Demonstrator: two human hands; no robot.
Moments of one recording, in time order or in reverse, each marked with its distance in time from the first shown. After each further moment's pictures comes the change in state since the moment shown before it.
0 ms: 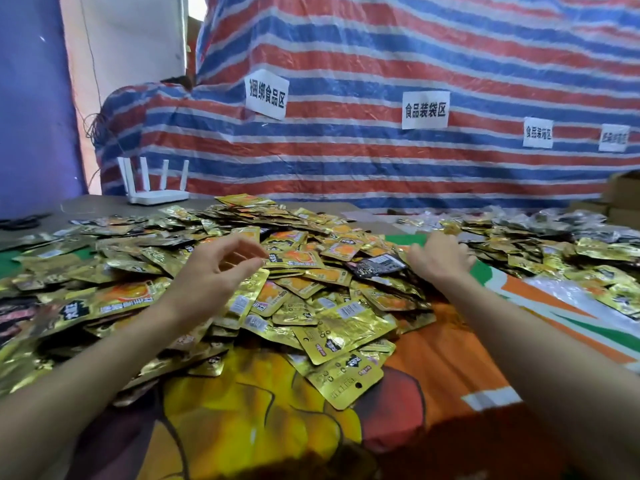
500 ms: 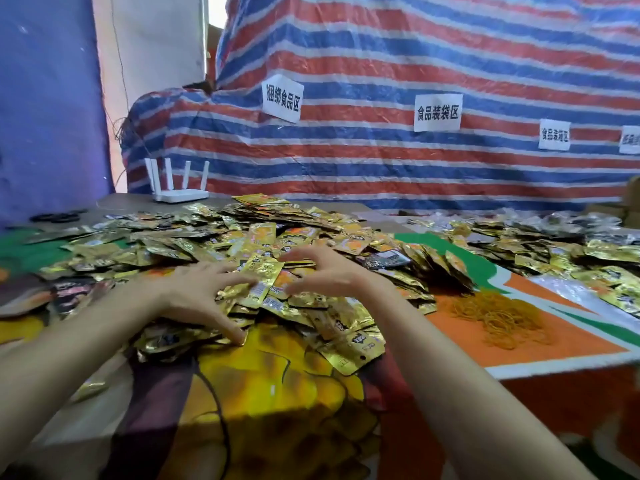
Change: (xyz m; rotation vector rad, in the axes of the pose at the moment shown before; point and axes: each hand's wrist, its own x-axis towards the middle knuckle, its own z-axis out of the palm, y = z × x) left_hand -0.015 -0.010 -0.049 1.028 -0.642 -0.233; right_hand -0.115 -0.099 0.004 0.336 -0.650 -0.855
